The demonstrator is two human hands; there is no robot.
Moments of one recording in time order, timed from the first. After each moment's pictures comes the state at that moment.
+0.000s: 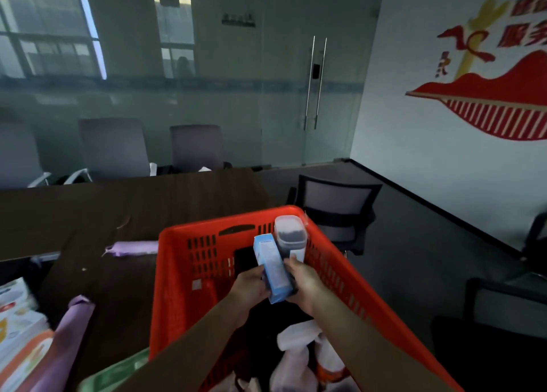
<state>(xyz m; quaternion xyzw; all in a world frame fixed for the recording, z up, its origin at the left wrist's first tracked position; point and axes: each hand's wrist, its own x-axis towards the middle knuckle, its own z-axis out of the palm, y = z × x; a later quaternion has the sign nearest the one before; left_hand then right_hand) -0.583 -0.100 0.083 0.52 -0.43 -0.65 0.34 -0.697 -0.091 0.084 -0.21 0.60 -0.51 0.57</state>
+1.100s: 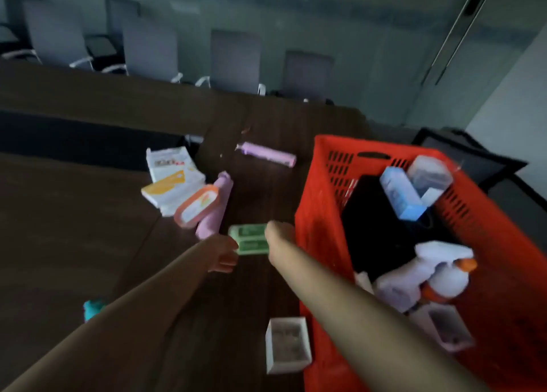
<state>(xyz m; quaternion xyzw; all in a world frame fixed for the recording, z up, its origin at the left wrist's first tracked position) -0.257 0.008 -0.004 0.70 -0.26 -0.62 0.25 -0.375 -0.007 0.046 -0.35 0.74 -0.29 0.49</state>
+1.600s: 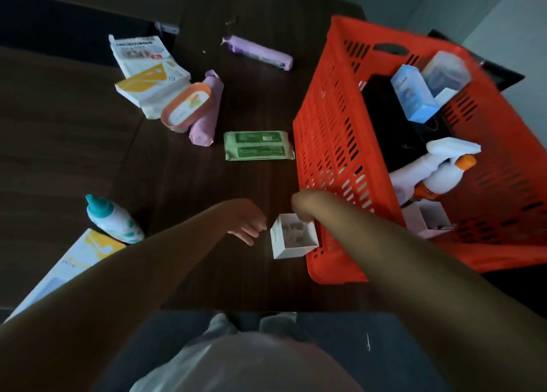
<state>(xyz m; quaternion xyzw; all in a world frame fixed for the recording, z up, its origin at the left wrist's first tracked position) -0.297 0.092 -0.069 0.61 -0.36 -0.71 0.03 -0.428 0.072 -0.016 -0.65 0.63 0.37 0.19</state>
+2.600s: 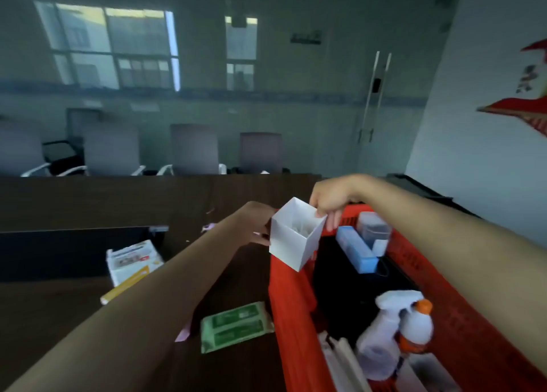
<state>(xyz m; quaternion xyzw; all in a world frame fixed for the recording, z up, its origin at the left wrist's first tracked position) -0.360 -0.045 0.228 0.57 -0.54 -0.53 0.31 -0.534 -0.078 0.277 -0.75 0.61 0.08 0.24</state>
